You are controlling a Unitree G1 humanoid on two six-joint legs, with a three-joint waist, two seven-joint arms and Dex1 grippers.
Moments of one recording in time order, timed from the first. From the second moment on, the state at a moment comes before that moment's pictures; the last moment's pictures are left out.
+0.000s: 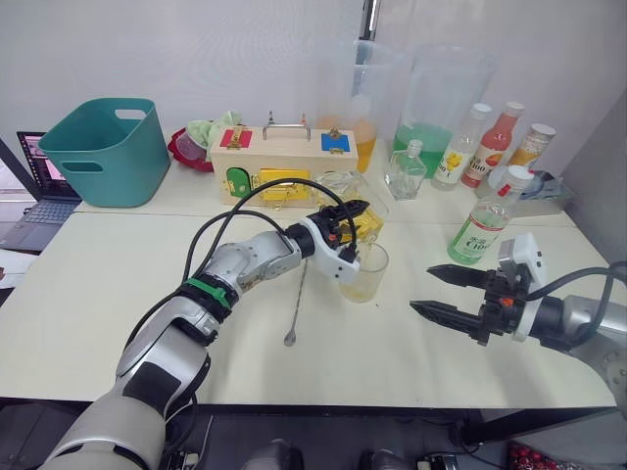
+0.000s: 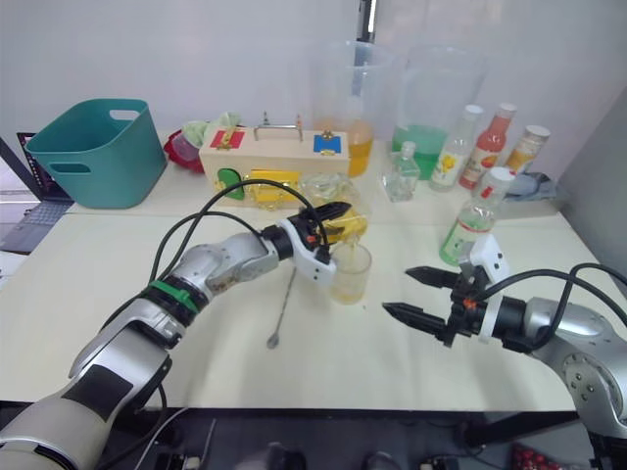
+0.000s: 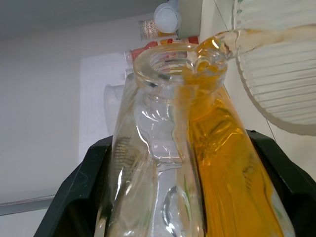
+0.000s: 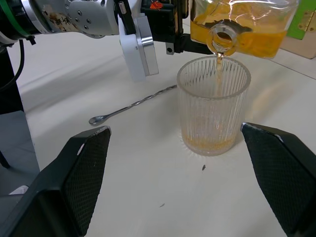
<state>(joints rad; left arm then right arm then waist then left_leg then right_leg) -1.09 0.40 -0.57 0.69 0.98 -0.56 0.05 -0.17 -0.87 -0.29 -0.42 0.83 0.73 0.87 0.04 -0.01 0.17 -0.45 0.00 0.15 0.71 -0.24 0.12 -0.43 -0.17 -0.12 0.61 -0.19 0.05</state>
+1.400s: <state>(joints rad) -0.97 0.27 0.10 0.37 0.00 0.36 -0.30 -0.34 -0.87 -0.19 -0.32 0.78 0.72 0.96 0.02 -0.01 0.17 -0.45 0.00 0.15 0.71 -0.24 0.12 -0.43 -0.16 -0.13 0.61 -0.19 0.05</state>
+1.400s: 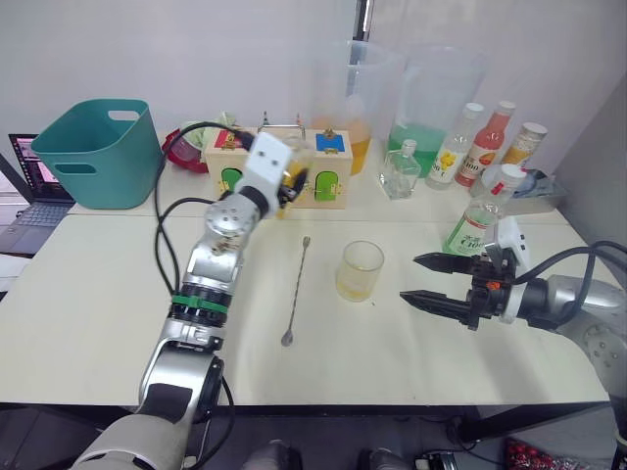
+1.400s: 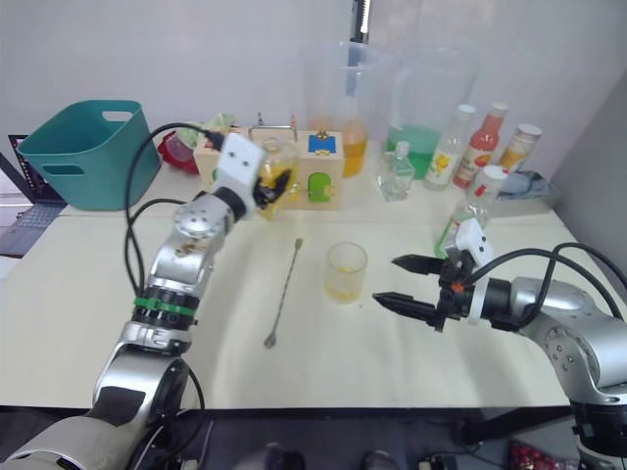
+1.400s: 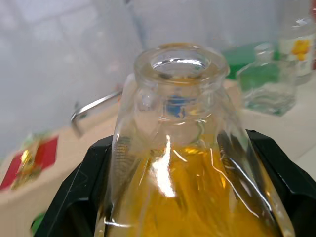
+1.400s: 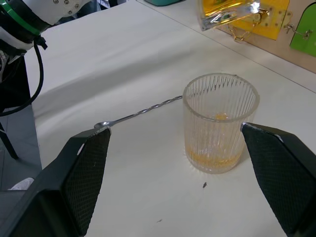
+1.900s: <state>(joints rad) -0.88 0.34 0.27 0.49 -0.16 0.40 -0.30 -0.38 -0.83 -0.13 -0.30 0.77 0.73 0.98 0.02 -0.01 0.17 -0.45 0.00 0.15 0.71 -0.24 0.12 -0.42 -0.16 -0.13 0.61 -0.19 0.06</state>
